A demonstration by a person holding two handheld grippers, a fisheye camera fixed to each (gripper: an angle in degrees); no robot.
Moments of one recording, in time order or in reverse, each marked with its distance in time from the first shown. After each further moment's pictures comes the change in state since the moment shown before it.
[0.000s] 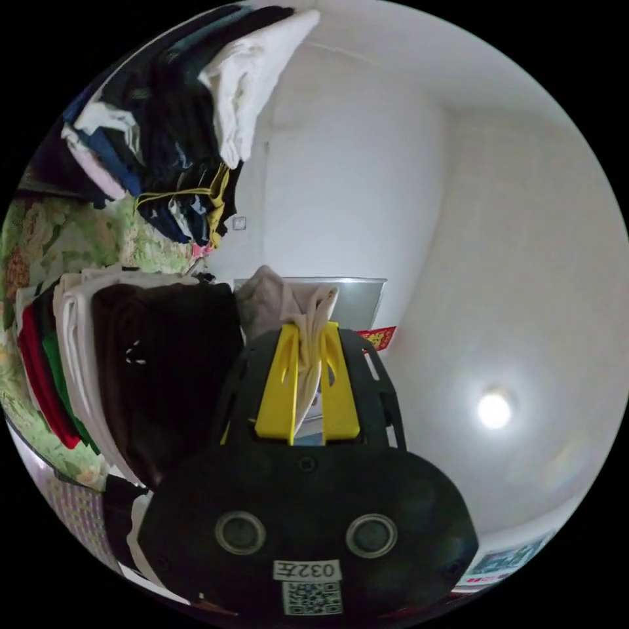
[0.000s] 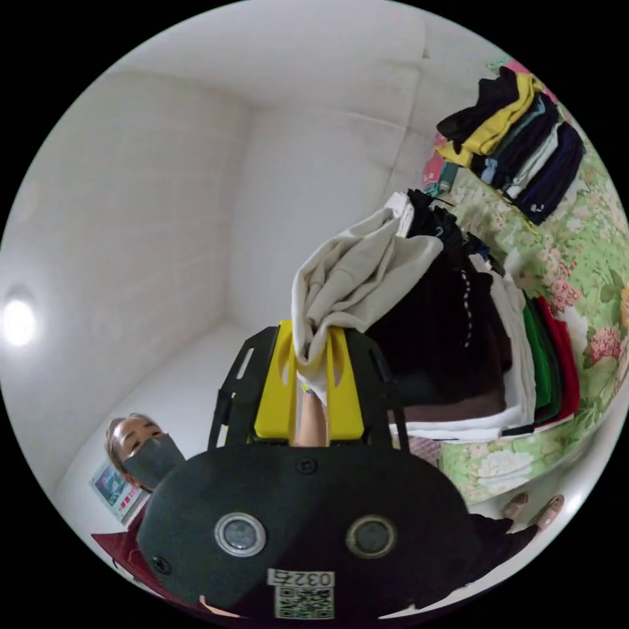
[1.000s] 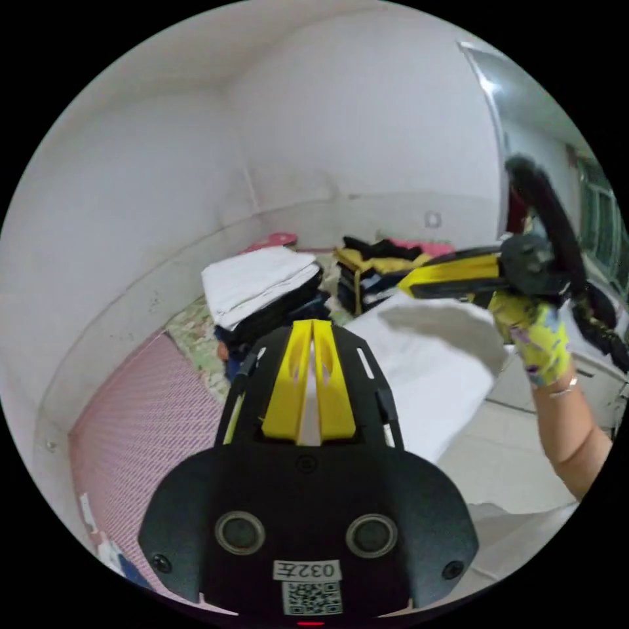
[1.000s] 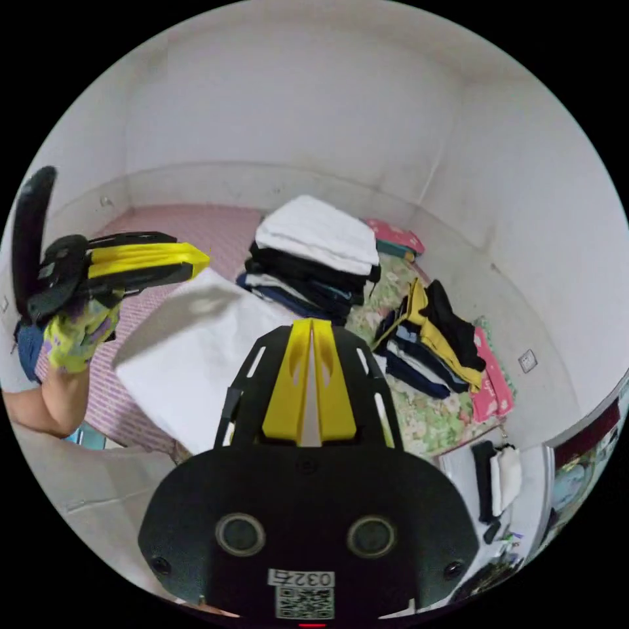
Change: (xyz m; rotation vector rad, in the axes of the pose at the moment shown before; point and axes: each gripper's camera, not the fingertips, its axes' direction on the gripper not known) left arm 0.256 0.178 0.473 0.144 -1.699 1.006; right arm -0.190 -0.036 0.349 -0.387 1.108 -0.956
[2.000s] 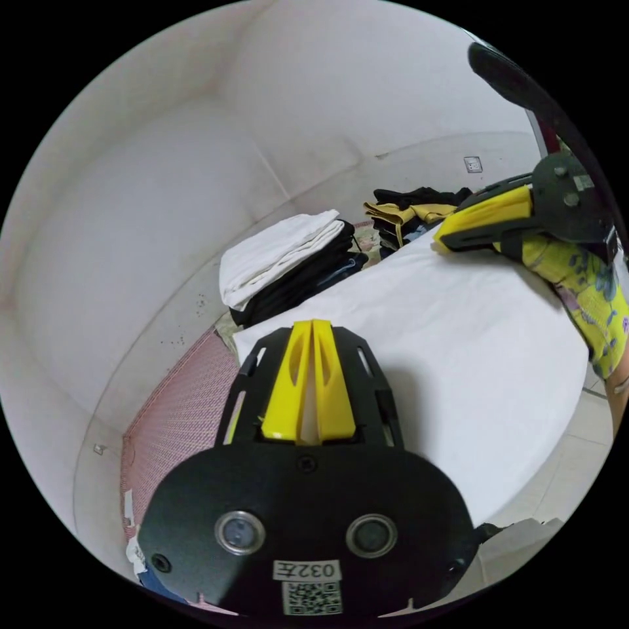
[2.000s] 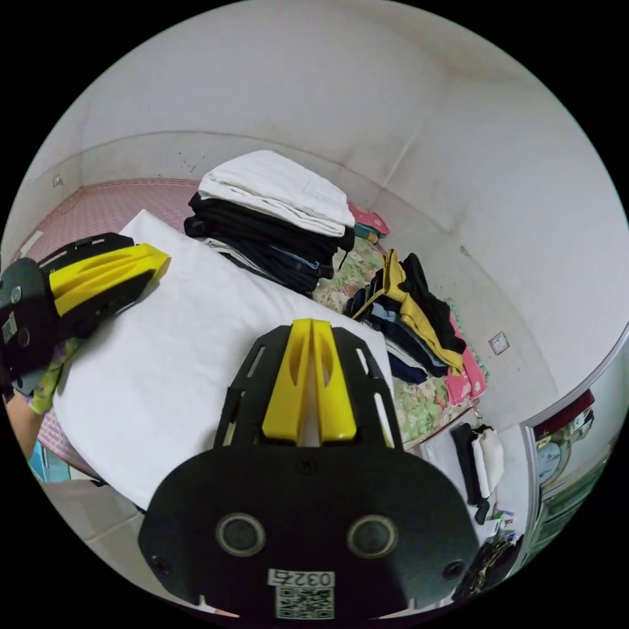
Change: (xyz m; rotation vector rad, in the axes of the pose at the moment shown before) left arm 0.119 -0.065 0.003 -0.075 -0.314 0.110; right arm -0.040 -0.046 0.113 -0.121 0.243 0.012
